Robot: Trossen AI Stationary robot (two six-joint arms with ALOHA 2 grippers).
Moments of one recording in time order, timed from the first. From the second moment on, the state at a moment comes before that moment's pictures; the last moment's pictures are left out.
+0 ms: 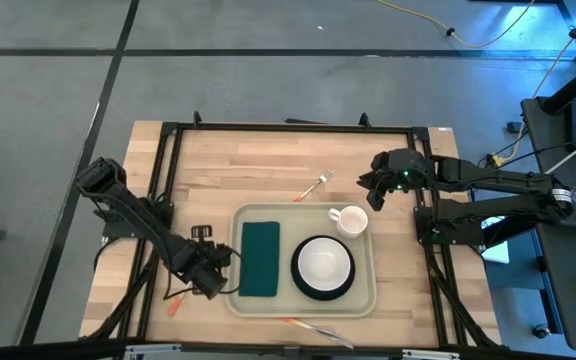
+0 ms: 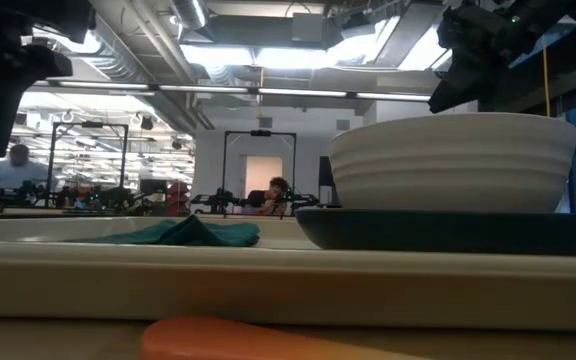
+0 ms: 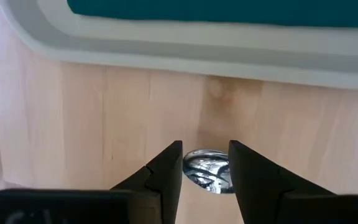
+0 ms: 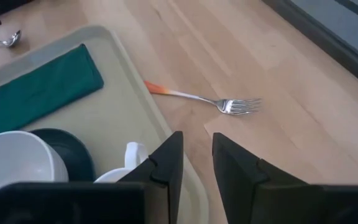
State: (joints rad) left arm -0.67 1.56 1.04 -1.07 -0.24 -0.80; right arm -0.19 0.87 0.75 -0.59 0.11 0.31
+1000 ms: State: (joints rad) left arm -0.90 1.59 1.04 -1.07 -0.10 -1.98; right arm -0.19 0.87 0.75 -0.61 0.11 0.40
